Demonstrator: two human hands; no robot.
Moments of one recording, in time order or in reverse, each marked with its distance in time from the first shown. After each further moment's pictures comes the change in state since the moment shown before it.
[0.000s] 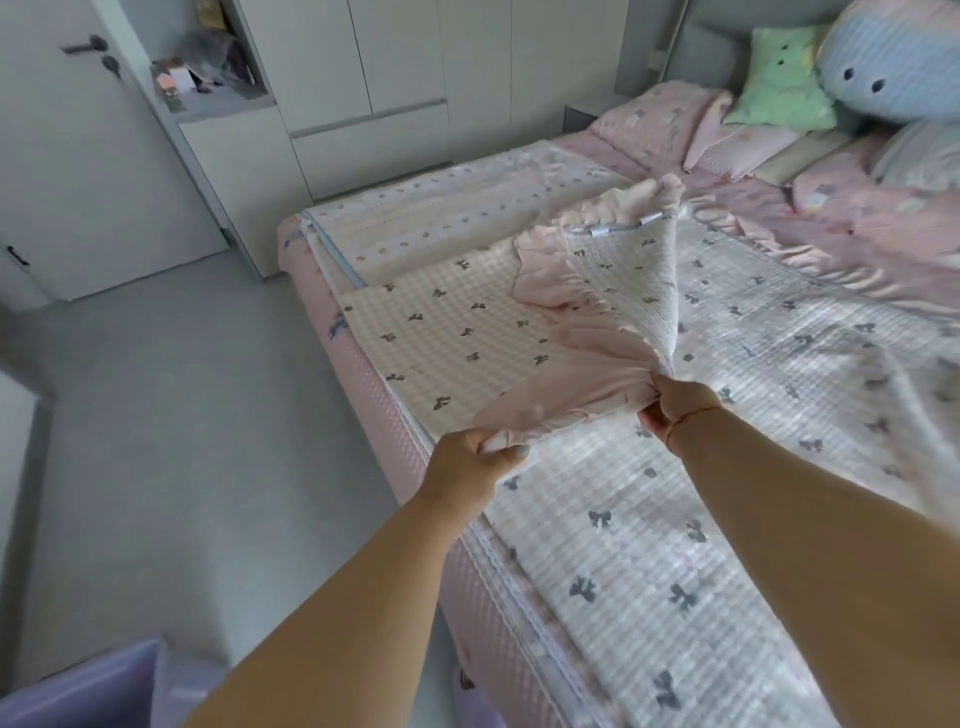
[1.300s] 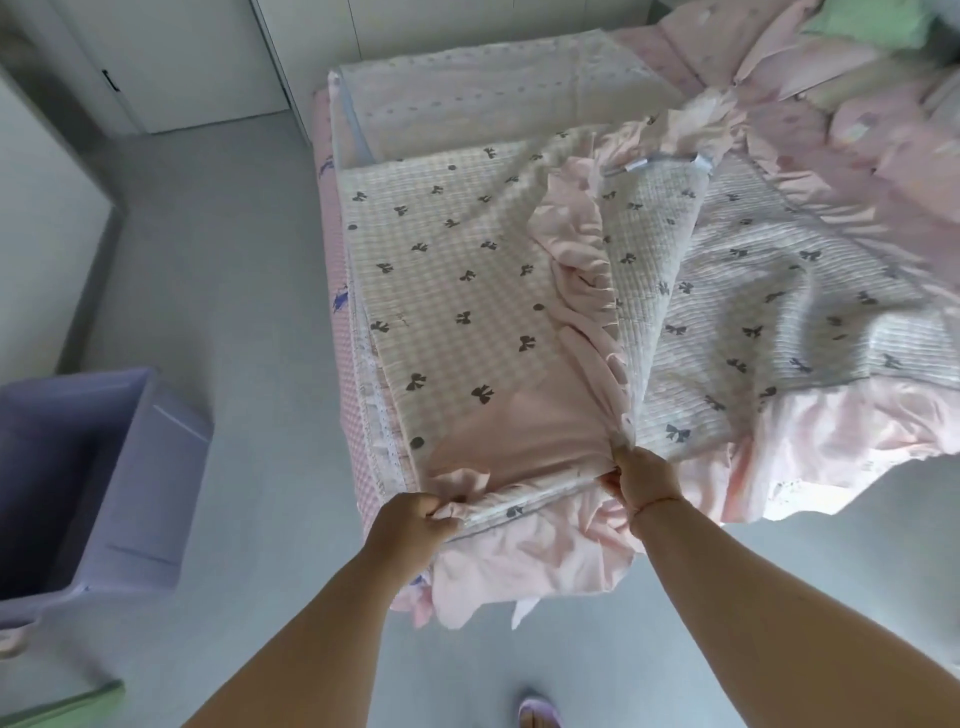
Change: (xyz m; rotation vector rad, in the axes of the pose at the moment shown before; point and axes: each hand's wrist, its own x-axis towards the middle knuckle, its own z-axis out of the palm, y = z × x) left_hand -0.259 -0.091 0.309 0.464 0.161 -0.370; right_hand -0.048 0.081 -0.381 -0.699 -0.147 -0.044
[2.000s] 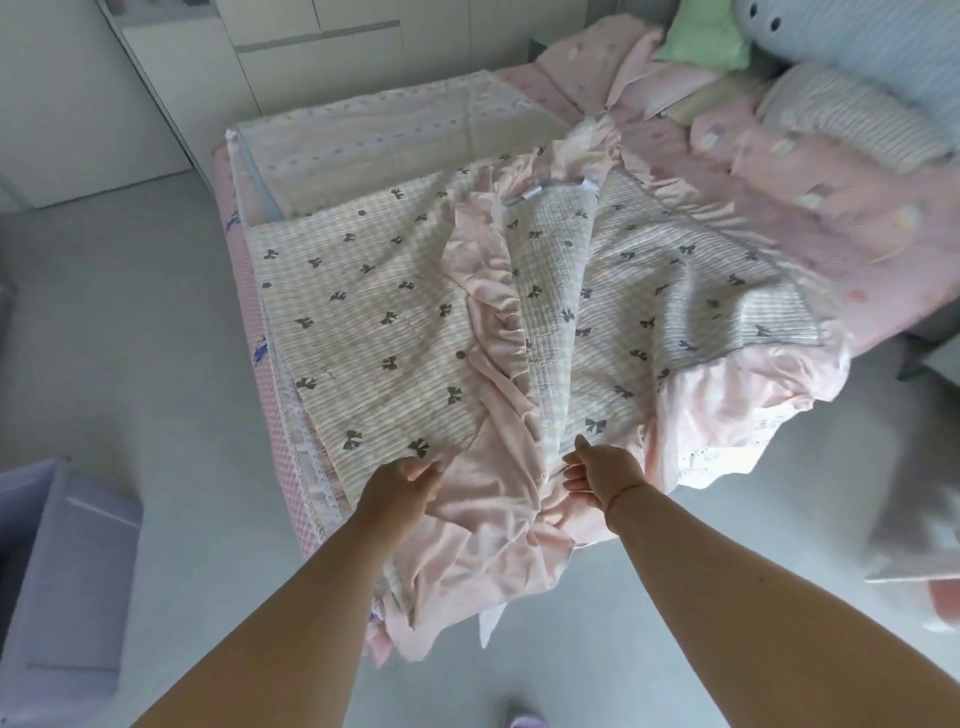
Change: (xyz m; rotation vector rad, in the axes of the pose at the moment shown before) left_hand 0.020 0.086 0.006 -0.119 -0.070 0.091; right_hand -0.026 -0.017 -0.063 0.137 -0.031 0.099
